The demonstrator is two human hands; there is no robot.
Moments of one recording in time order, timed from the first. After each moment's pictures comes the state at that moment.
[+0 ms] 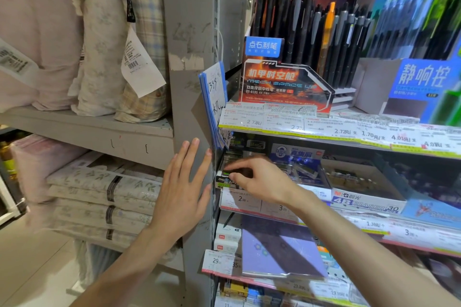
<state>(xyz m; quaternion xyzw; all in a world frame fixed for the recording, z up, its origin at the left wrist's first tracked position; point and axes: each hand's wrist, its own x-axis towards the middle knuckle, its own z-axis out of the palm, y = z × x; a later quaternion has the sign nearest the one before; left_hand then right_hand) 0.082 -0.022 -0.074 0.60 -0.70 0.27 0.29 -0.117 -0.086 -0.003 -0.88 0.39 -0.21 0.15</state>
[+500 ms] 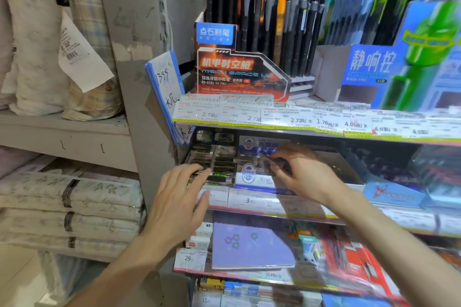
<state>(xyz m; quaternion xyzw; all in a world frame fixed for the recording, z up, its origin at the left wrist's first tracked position) 0.027 -0.030 -0.086 0.53 -0.75 0.22 0.33 -0.252 -0.091 -0.002 -0.84 0.49 -0.20 -0.07</state>
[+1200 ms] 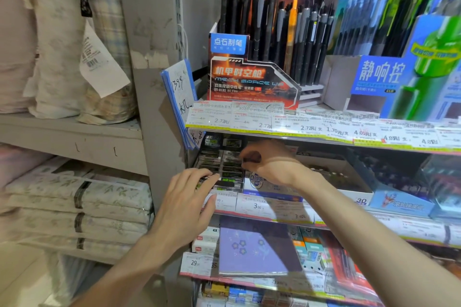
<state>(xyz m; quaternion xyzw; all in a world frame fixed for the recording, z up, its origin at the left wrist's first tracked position) 0.035 -0.032 -0.083 0.52 -0.77 0.21 0.32 -0.181 -0.113 0.023 -0.87 0.46 -0.19 0.06</state>
